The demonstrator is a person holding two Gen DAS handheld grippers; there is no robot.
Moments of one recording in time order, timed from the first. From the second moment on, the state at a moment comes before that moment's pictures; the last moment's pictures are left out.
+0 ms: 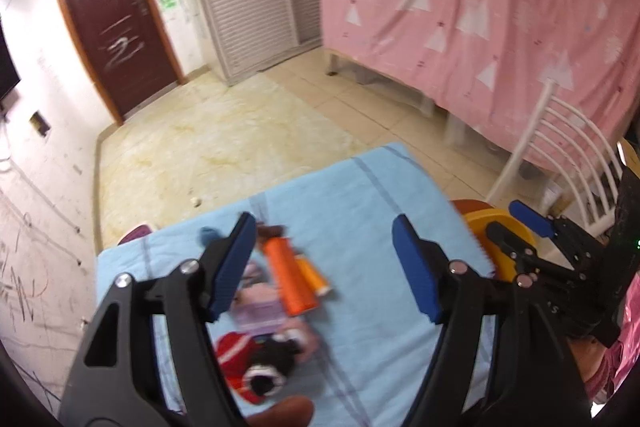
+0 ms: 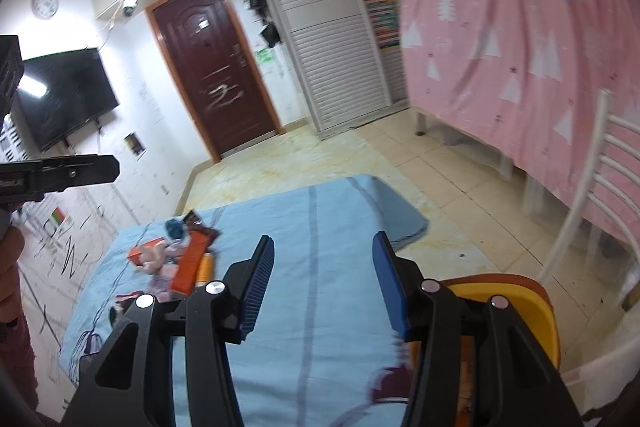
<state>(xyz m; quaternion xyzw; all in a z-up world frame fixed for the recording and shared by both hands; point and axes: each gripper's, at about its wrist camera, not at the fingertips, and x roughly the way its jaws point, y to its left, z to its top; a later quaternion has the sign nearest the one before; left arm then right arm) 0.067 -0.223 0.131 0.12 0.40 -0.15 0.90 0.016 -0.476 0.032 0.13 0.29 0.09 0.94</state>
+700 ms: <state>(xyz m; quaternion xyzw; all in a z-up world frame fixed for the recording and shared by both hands) 0.101 -0.083 0.105 0.07 0.43 -0.08 0.90 0.071 -0.327 0.030 0.05 0.35 0.18 0.92</state>
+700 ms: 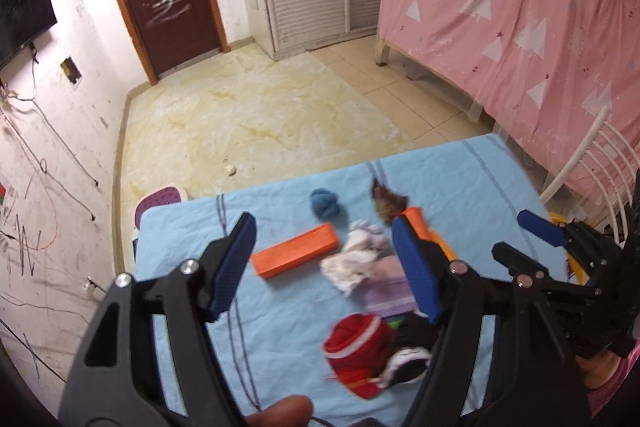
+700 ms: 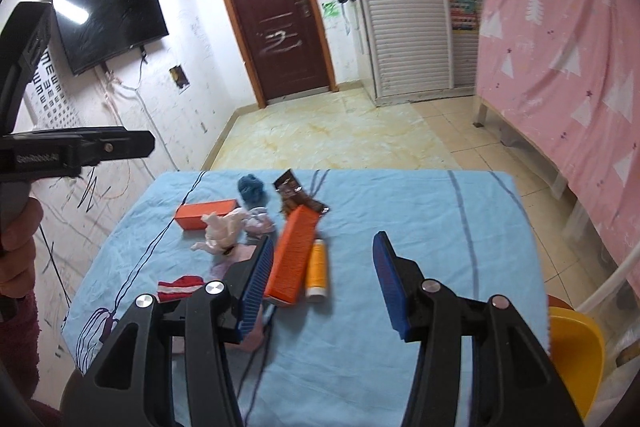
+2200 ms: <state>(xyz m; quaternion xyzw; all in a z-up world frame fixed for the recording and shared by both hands) 0.142 -0.022 -0.015 0.11 0.50 -0.18 0.84 0.128 -0.173 -0.006 -0.07 0.41 0.26 0.87</state>
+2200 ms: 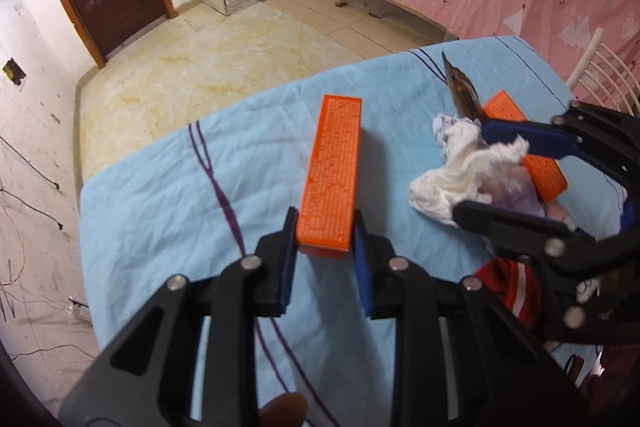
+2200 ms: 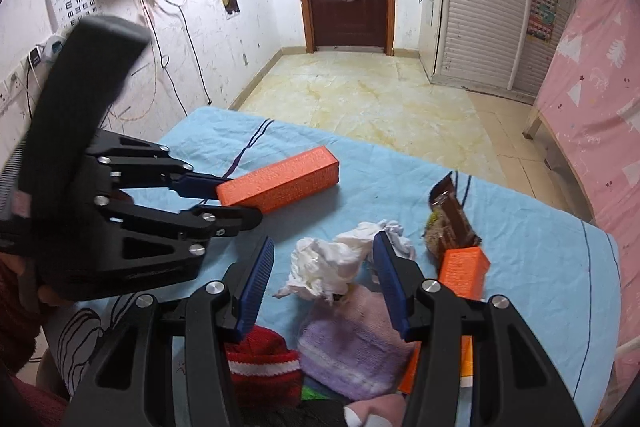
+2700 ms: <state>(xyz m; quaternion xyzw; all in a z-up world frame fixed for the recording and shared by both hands) 0.114 -0.025 0.016 0.12 0.48 -0.14 0.86 0.105 -0.194 0.019 -0.04 0.37 0.26 0.89</state>
